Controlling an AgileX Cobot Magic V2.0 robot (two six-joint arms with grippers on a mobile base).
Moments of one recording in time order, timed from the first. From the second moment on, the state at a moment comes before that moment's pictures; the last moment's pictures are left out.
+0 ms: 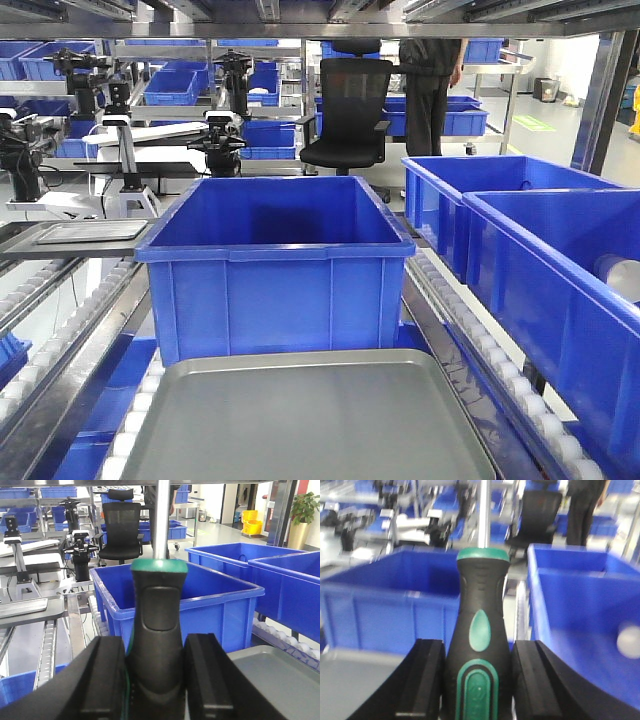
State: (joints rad) left arm -0.28 0.66 -0.95 -0.05 0.48 -0.01; right arm 0.00 0.73 -1.03 0.37 0.55 -0.34
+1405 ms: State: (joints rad) left arm -0.44 1.51 -0.95 -0.78 0.33 0.20; right arm 0.30 1.59 -1.10 0.87 0.54 -0.49
